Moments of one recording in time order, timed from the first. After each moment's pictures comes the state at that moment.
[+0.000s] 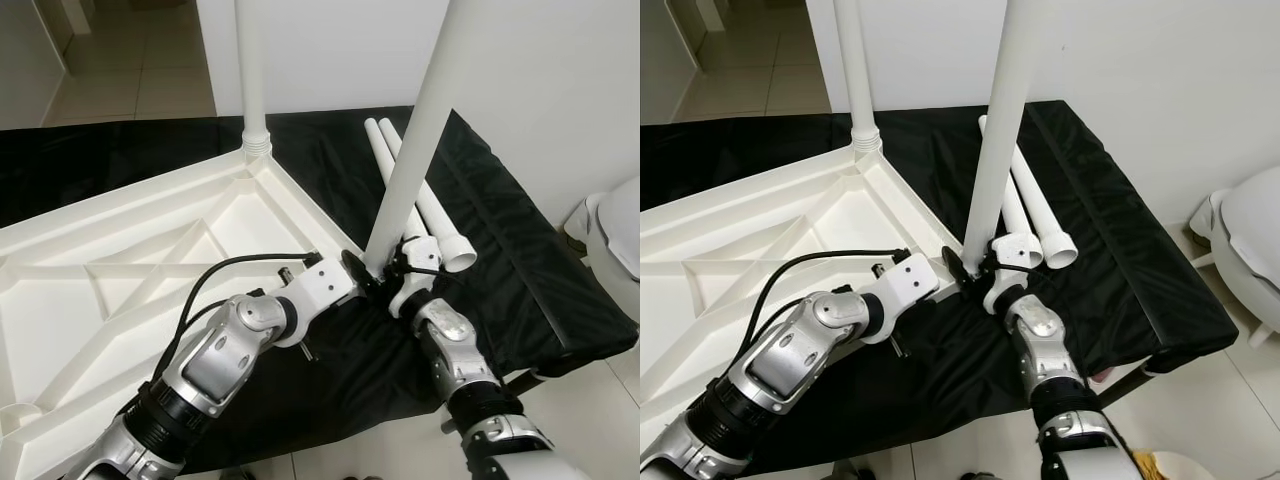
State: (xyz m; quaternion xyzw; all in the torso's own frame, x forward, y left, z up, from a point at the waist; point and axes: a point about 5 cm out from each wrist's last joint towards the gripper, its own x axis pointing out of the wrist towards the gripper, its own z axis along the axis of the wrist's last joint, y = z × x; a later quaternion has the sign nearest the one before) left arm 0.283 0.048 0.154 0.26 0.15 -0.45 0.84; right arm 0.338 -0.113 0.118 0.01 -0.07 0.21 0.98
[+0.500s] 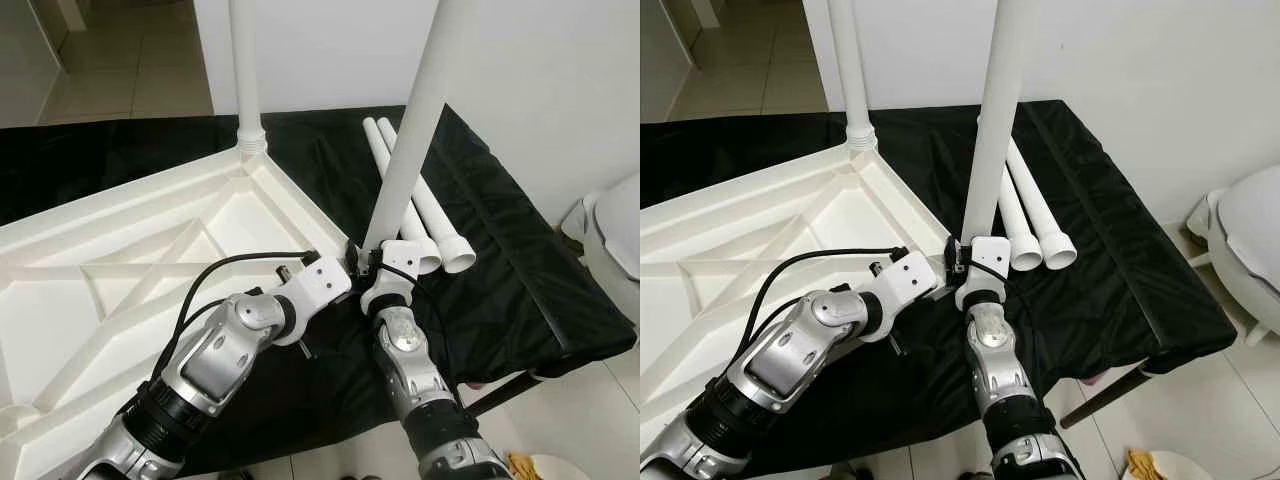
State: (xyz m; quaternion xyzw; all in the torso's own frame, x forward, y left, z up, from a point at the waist) left arm 0.283 0.047 0.154 0.26 0.15 -0.45 0.84; right arm 0.327 -0.084 0.121 0.03 -0.06 0.02 1.00
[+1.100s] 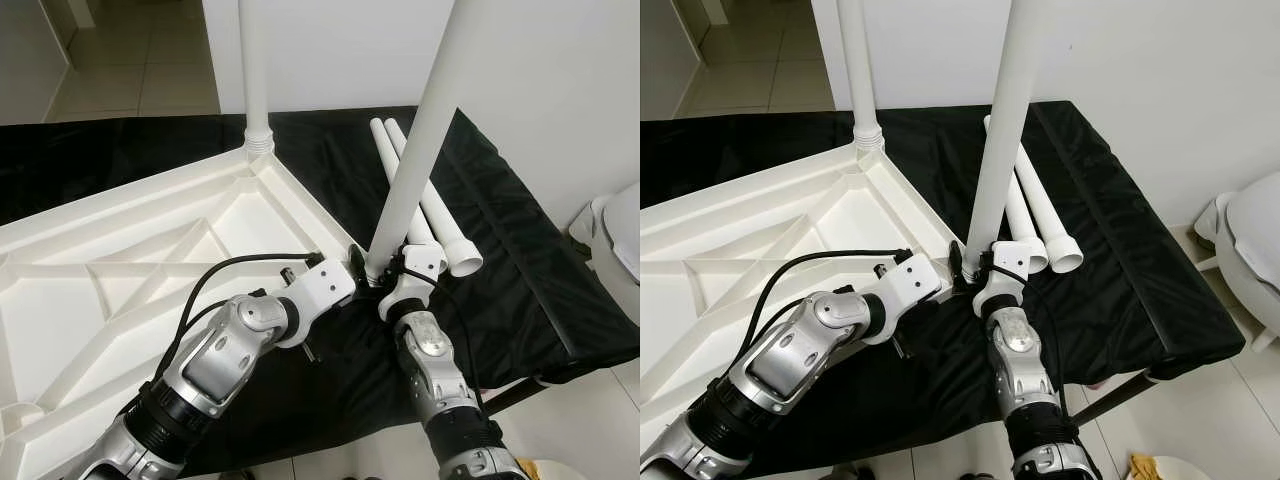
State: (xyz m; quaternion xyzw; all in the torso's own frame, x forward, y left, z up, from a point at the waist) left arm 0.281 0.045 0.154 0.26 0.15 -0.45 0.84; right arm 0.326 -0.109 0.120 0.03 -0.07 0.13 0.99
